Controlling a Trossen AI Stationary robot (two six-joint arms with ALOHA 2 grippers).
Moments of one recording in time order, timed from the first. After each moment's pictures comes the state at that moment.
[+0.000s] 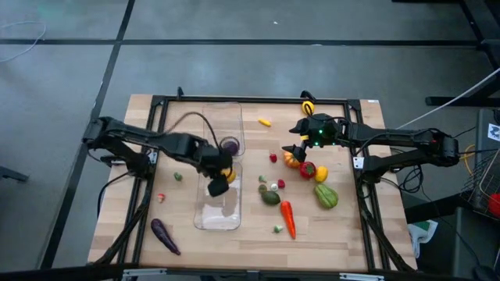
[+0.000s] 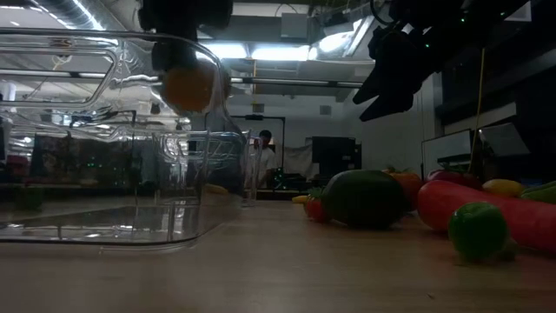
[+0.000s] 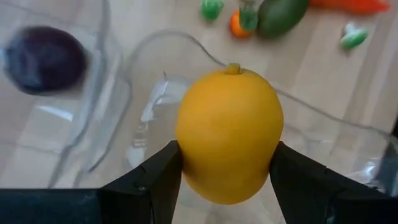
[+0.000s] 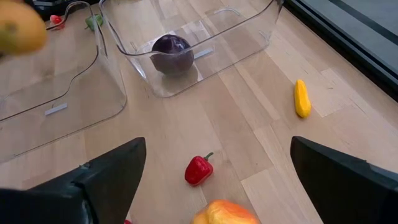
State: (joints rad) left arm -0.12 1.50 1.23 -0.90 -0.01 -0.58; right arm -0.26 1.14 0.75 -0.24 -0.01 0.18
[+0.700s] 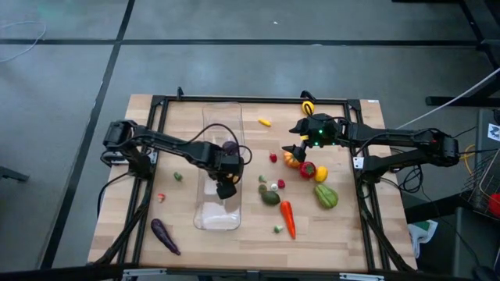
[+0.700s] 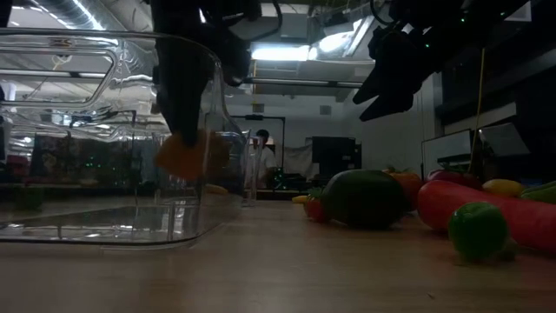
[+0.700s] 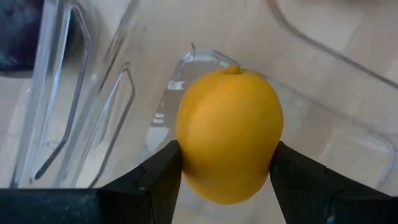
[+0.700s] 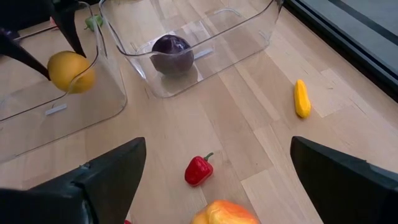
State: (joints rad) left arm -0.09 1.71 1.23 -0.90 -0.04 -0.57; right arm -0.26 1.14 0.75 -0.24 -0.01 0.18
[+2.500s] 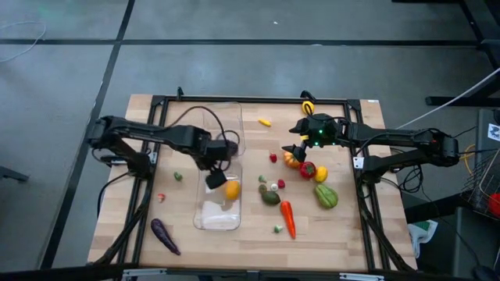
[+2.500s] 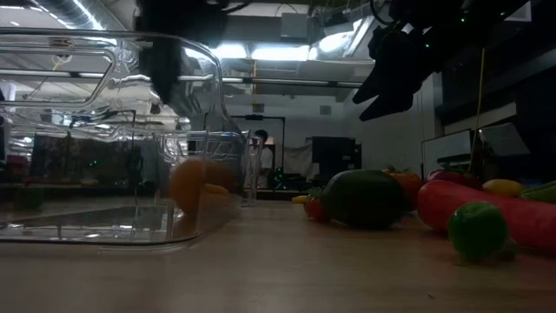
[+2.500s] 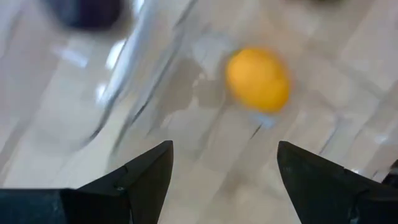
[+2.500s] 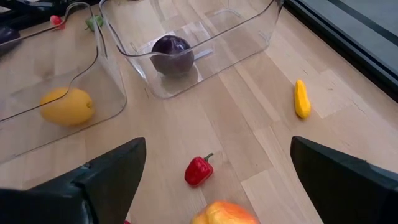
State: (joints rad) left arm -0.03 1.53 1.31 -1.14 0.05 -0.62; right arm -0.26 1.14 0.75 -0.24 -0.01 0.18
